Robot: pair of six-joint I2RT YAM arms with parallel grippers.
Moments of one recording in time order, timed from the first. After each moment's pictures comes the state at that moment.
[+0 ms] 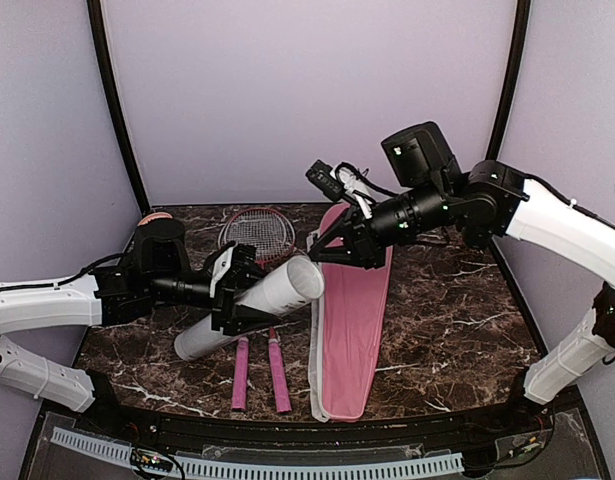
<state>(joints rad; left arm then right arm) -0.86 1.15 0.73 0.13 0.65 0.30 0.99 1.46 1.55 -0.69 -0.44 0.00</state>
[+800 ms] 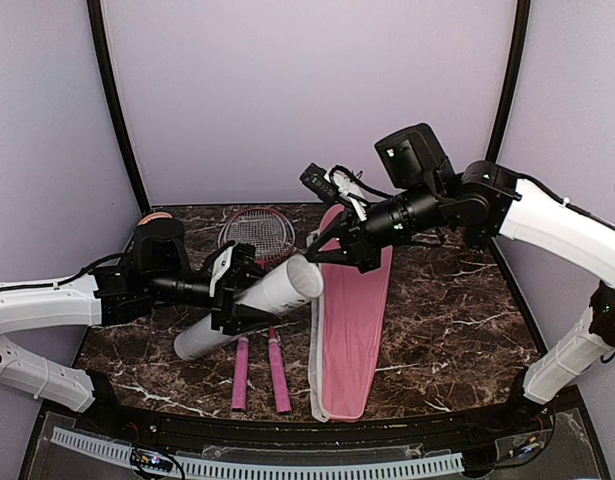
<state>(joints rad) -0.86 1.15 0.73 0.13 0.64 0.30 1.00 1.49 1.56 -0.68 -0.46 -0.03</state>
